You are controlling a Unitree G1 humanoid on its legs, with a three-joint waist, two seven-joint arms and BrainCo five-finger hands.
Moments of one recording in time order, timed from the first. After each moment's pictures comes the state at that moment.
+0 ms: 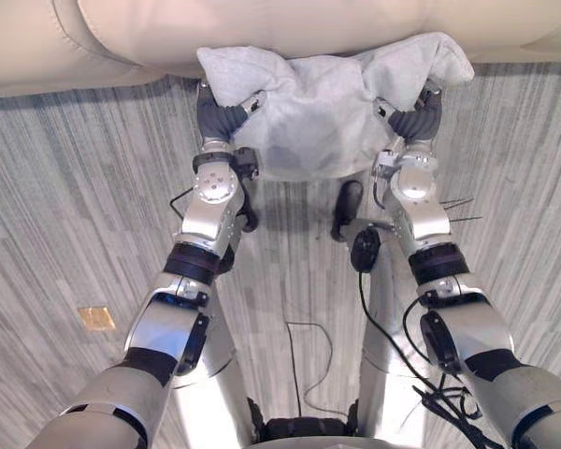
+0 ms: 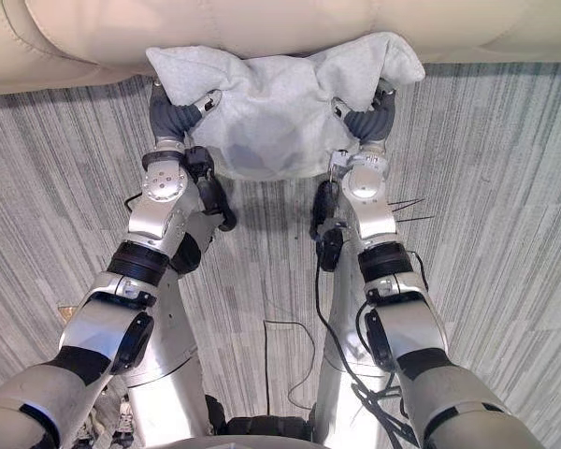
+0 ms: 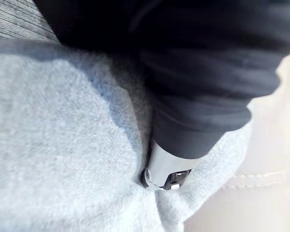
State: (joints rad) left arm -0.77 0.20 -0.17 0.38 -0.28 -0.14 0.38; right arm -0.75 -0.18 0.09 0.42 0.16 -0.09 -0.48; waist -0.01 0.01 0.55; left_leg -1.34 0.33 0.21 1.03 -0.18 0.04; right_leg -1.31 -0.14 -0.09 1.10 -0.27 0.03
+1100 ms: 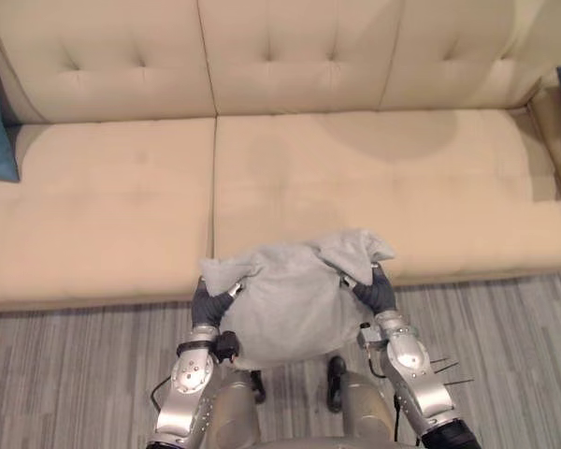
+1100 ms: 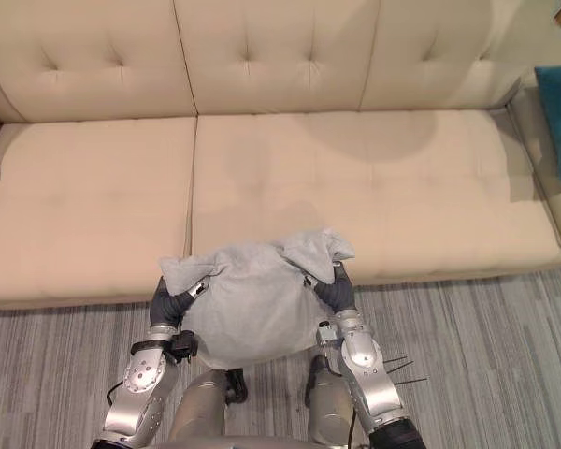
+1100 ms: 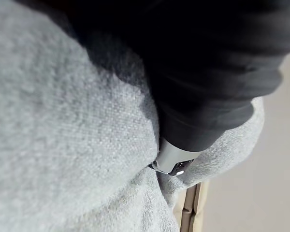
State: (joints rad) left arm 0.19 0.16 -0.21 0.05 -0.26 -0.22 0.18; right arm 0.07 -0.17 0.27 0.09 0.19 -0.19 -0.12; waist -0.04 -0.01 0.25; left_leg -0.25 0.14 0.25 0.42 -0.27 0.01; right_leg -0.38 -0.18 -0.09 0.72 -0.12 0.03
